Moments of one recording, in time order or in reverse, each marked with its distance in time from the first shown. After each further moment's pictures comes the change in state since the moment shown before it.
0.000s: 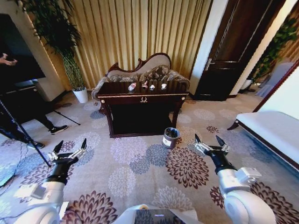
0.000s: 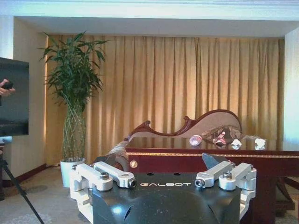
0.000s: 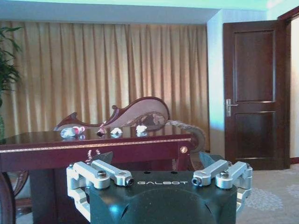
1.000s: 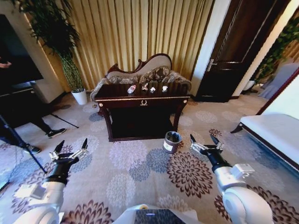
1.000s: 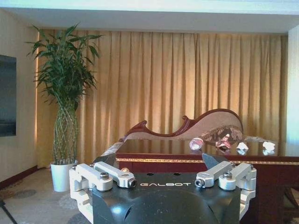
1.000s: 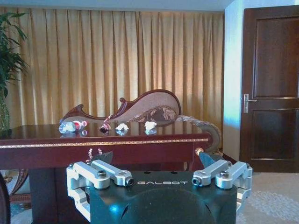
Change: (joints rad) left arm 0.000 -0.004 -0.003 0.001 -0.003 0.000 0.008; right arm 0.029 -0.012 -0.012 -0.020 -0.026 -0.038 -0.050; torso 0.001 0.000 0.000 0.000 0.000
